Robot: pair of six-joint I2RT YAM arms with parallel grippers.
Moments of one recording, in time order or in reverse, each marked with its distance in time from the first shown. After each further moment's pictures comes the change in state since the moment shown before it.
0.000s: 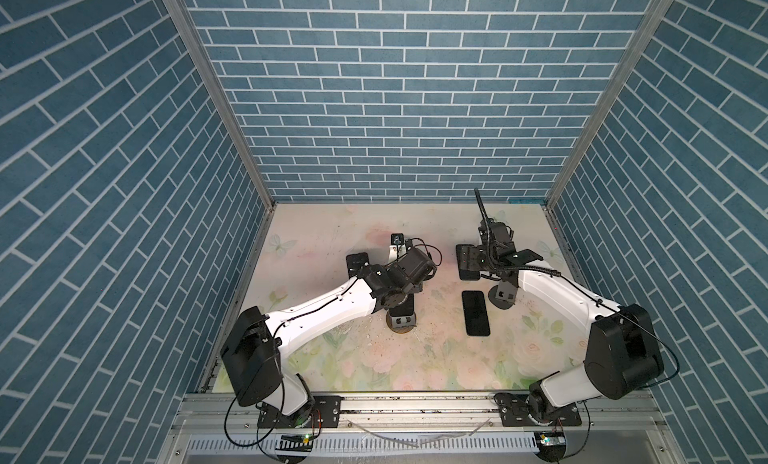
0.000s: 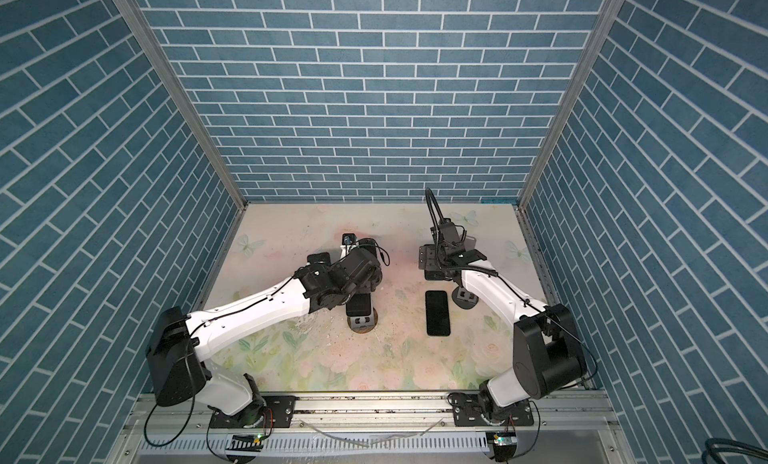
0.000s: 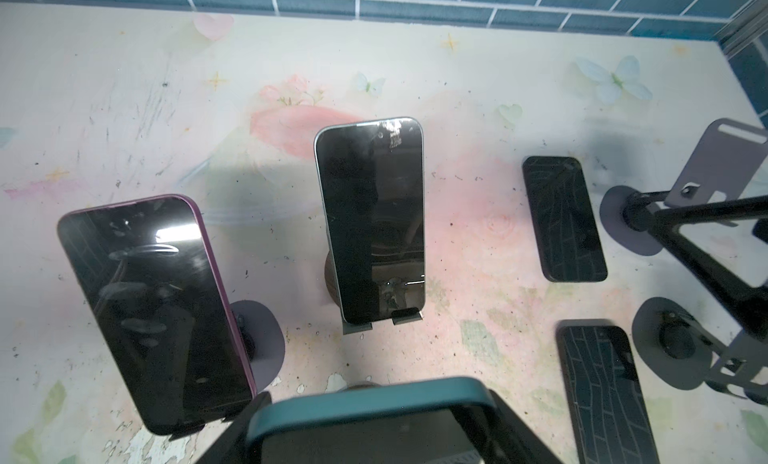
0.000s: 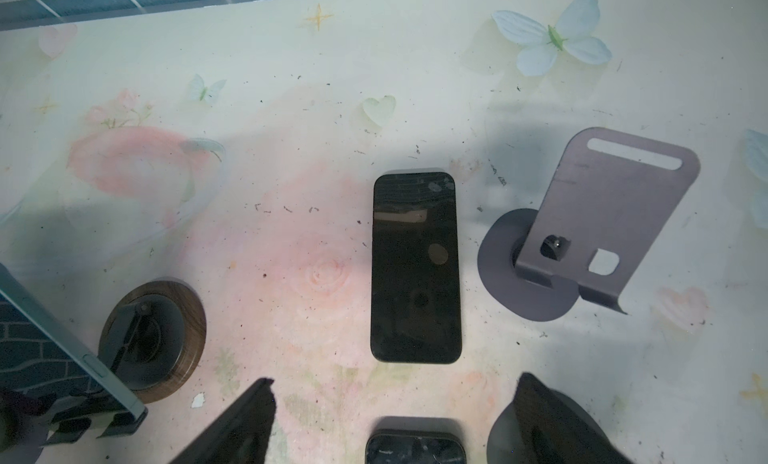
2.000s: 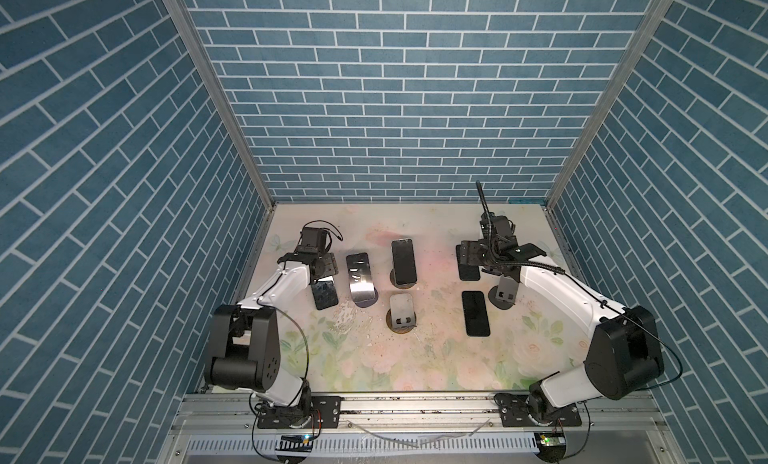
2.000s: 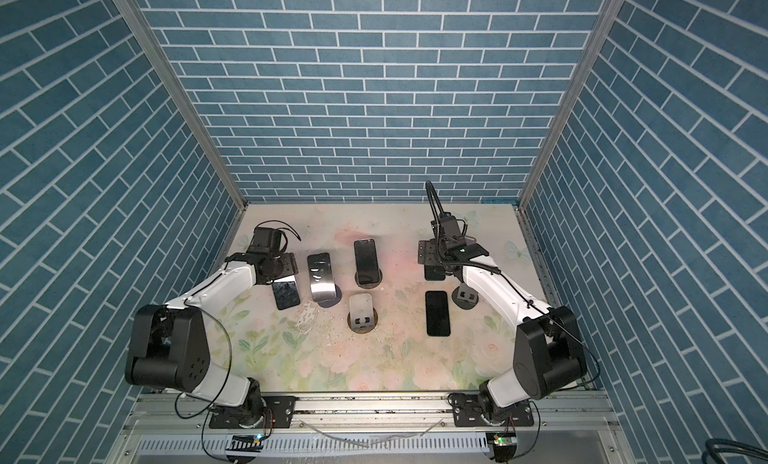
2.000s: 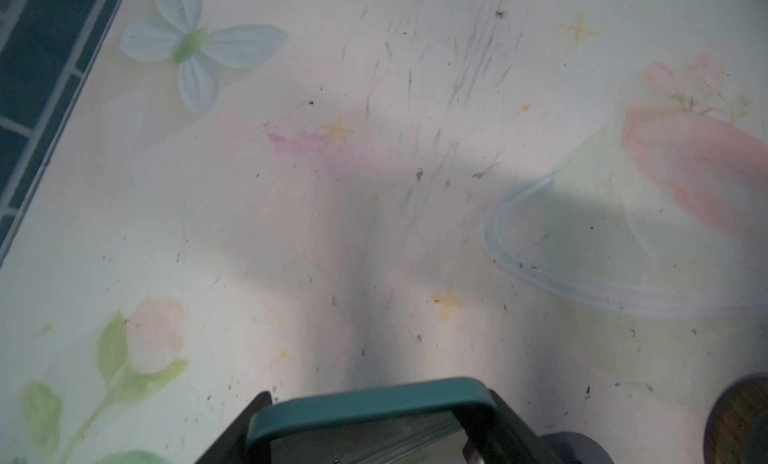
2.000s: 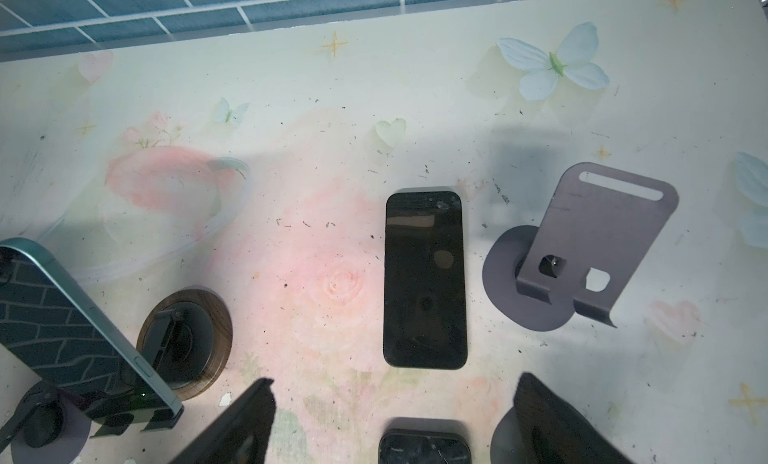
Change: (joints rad) left arm 0.845 0.042 -0.236 0.191 0.371 0.414; right arm 0.000 0.000 0.078 -0.061 -0.015 0.000
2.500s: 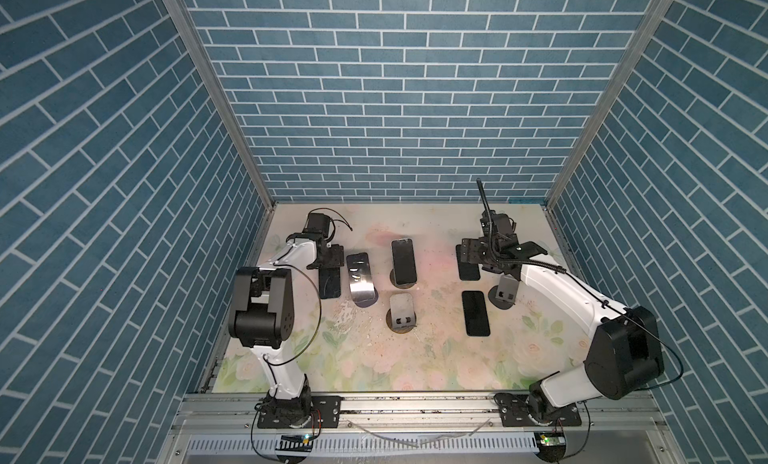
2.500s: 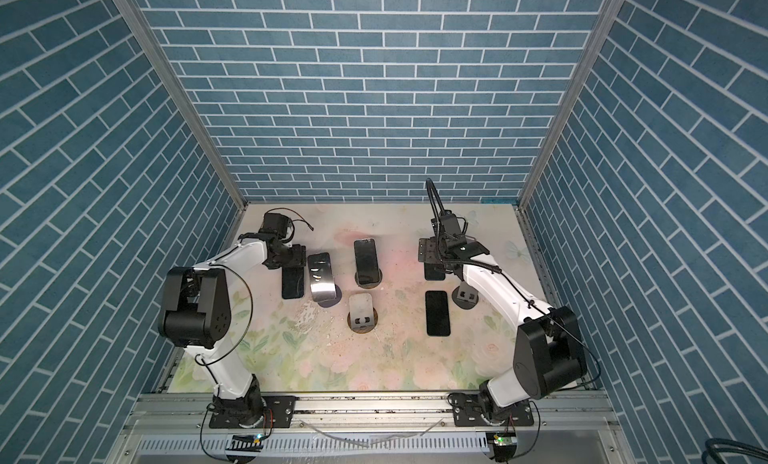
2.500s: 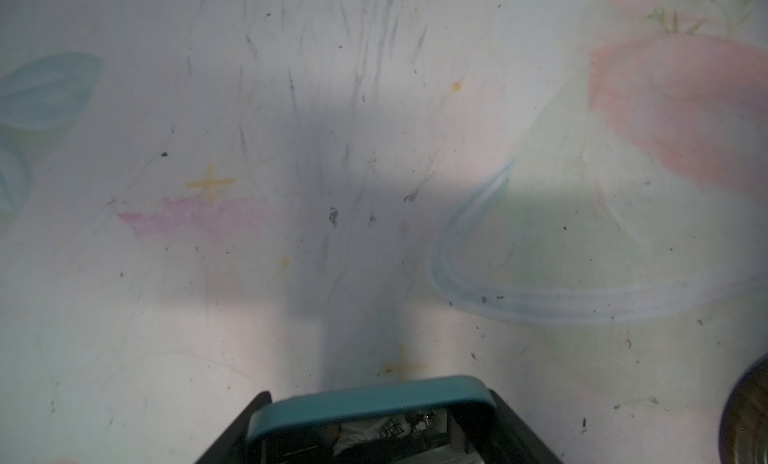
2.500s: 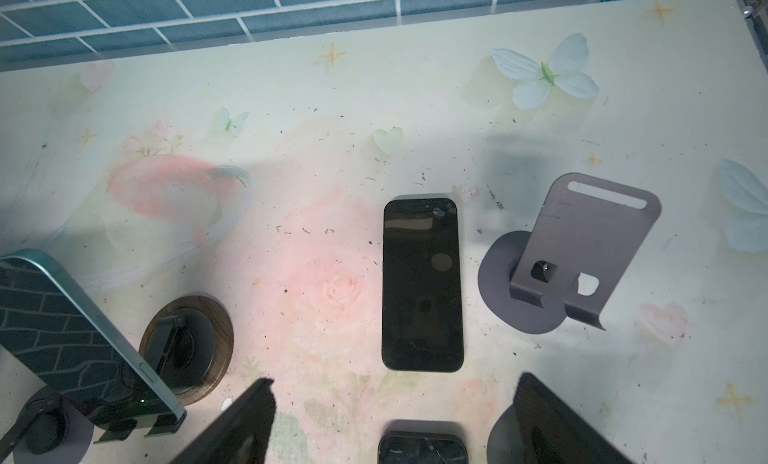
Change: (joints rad) left arm 0.017 0.280 0.249 -0.077 0.148 0.205; right arm 0.000 0.000 0.026 -0.018 0.014 0.003
